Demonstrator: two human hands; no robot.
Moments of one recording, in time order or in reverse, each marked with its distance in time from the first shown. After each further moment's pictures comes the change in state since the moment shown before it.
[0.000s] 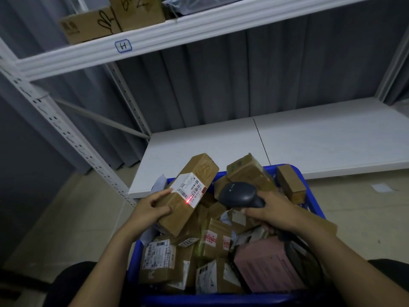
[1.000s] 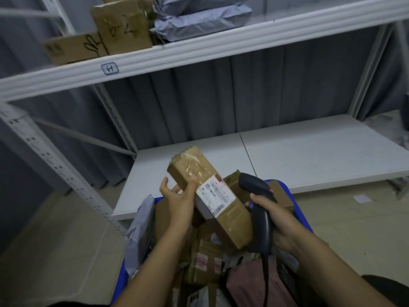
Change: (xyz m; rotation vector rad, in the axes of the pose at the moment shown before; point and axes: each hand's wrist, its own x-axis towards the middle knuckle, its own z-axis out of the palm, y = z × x) left_hand 0.042 0.093 0.092 -0.680 0.375 0.073; right_hand 0.010 0.004 -0.011 1.085 0.177 0.331
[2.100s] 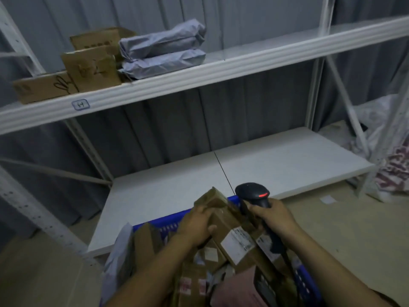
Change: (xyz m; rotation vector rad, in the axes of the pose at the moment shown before) left_hand 0.006 -0.025 0.054 1.360 -0.709 0.601; right_hand -0.037 -0.031 -0.039 -0.549 0.383 -0.397
